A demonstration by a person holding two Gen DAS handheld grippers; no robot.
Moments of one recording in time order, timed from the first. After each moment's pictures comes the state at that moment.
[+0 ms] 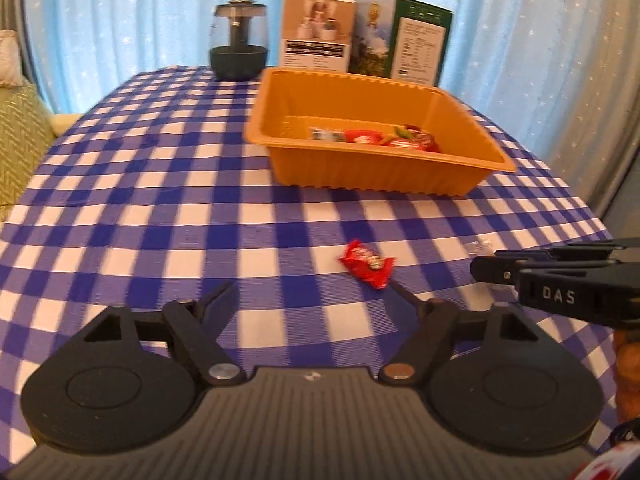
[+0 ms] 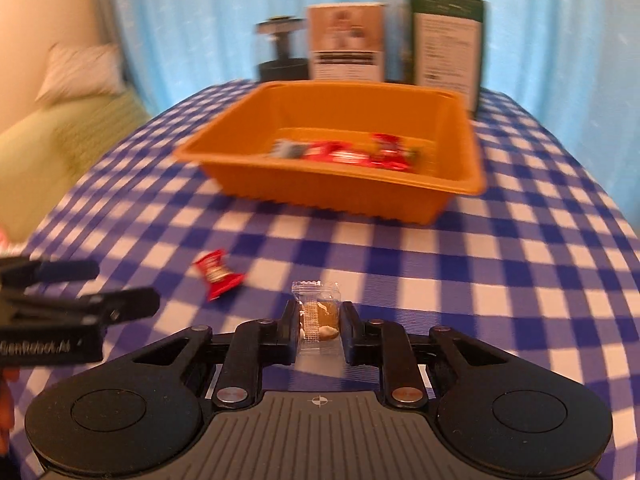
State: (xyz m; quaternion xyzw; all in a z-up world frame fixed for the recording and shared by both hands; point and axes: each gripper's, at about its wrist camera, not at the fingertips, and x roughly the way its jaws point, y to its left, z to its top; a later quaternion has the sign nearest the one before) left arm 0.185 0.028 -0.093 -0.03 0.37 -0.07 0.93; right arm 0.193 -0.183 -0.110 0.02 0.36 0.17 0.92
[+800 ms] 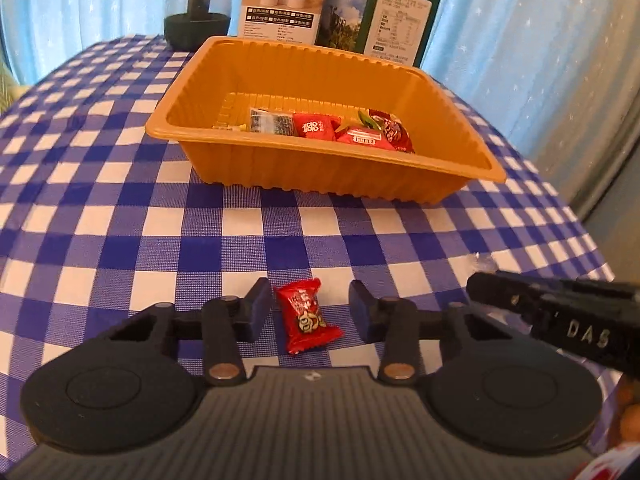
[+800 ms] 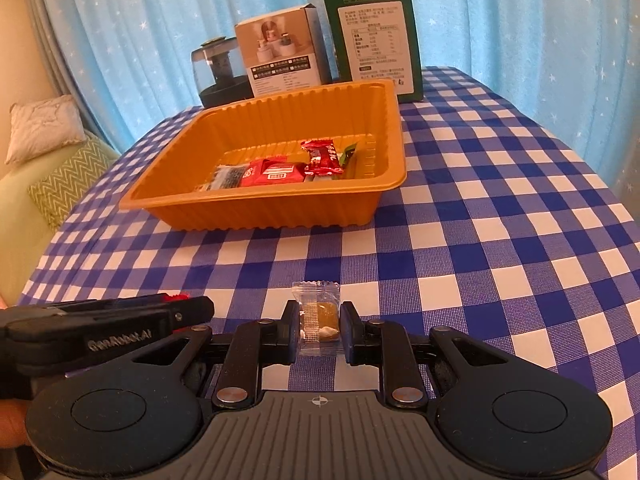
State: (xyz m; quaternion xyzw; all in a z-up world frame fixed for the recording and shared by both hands) left arm 0.243 -0.013 -0.113 -0.05 0.41 -0.09 0.91; right arm 0.202 -0.215 -0.104 0.09 0.37 0.14 0.92
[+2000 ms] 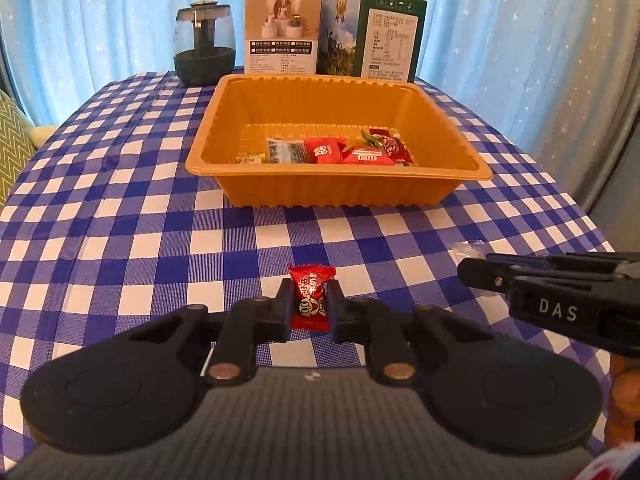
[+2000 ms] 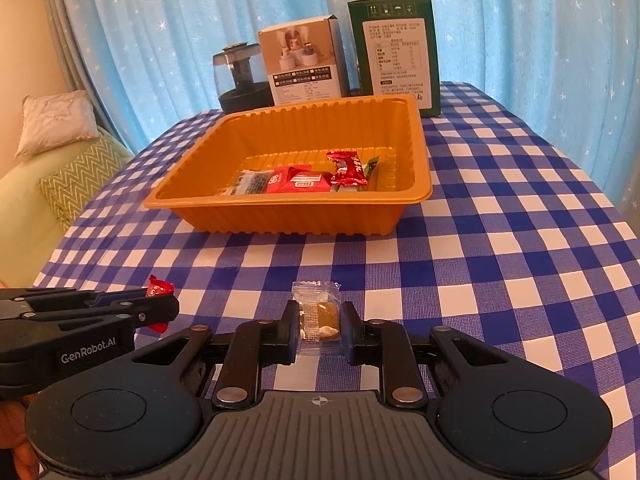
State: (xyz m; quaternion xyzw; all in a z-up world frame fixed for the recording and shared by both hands) left arm 0.210 -0.001 -0.080 -0.01 0.38 -0.08 0.92; right arm 0.191 -0.206 -0.092 0.07 0.35 0.15 0.92
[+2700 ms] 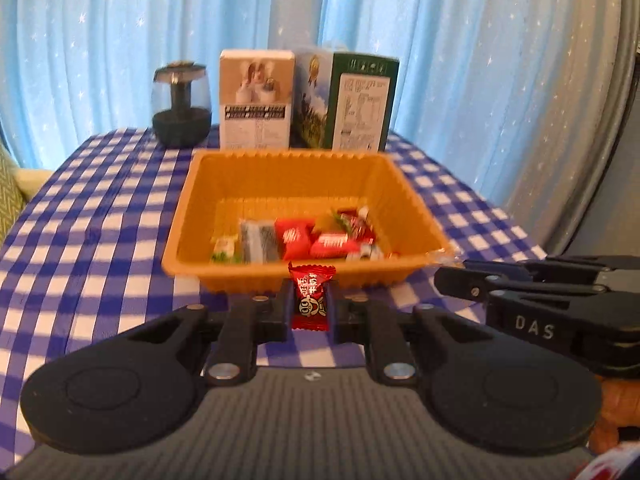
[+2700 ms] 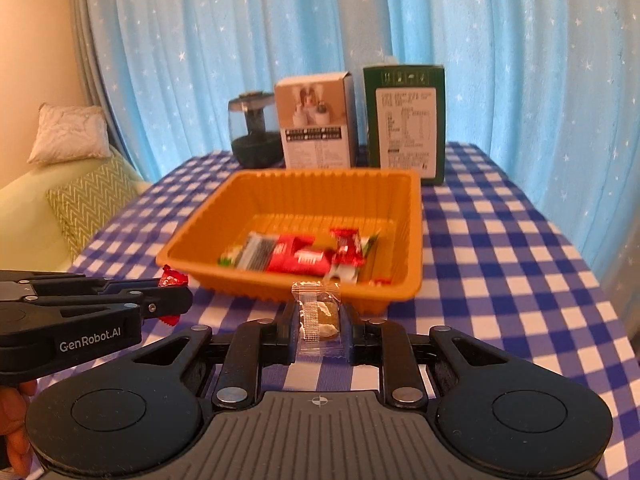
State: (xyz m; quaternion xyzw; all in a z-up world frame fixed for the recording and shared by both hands) left arm 0.231 -0.014 -0.028 -0.01 0.32 -0.11 0.94; right arm 0.207 -0.213 -0.046 0.05 0.29 0.16 0.94
